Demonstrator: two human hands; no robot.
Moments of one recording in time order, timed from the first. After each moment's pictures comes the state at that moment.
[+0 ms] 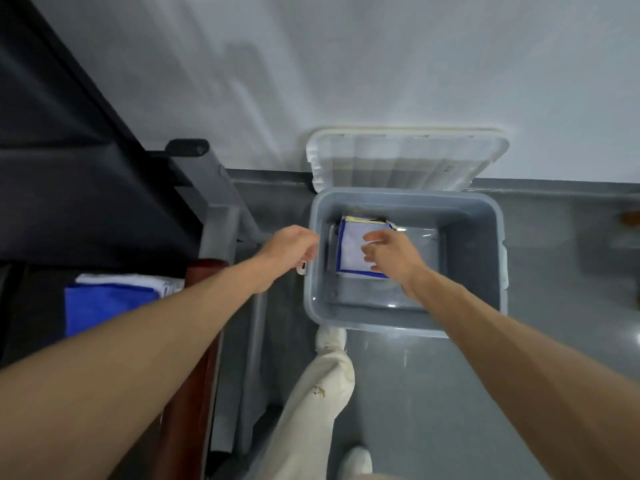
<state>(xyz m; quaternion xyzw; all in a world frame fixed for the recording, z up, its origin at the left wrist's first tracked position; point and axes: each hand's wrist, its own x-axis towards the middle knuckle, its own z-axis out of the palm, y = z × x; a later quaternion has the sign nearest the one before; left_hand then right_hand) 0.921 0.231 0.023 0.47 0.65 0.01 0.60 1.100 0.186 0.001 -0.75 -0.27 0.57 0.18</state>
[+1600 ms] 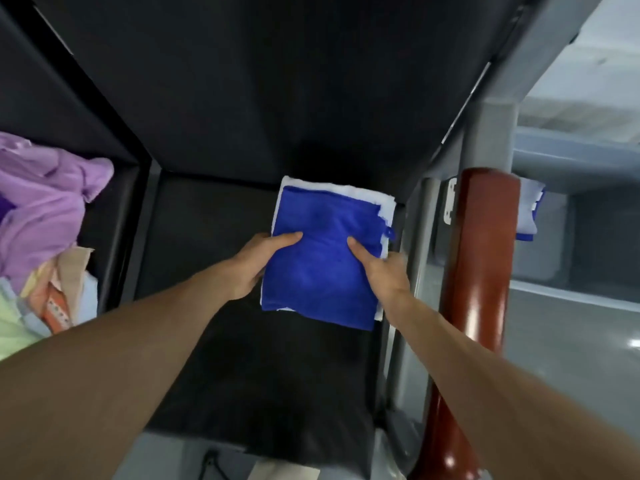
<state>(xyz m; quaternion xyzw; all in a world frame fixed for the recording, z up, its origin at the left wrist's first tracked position) 0.491 0.181 -0.074 0.24 0.66 0.05 0.71 0.691 0.128 -0.084 -0.77 -0.12 0.58 0.21</state>
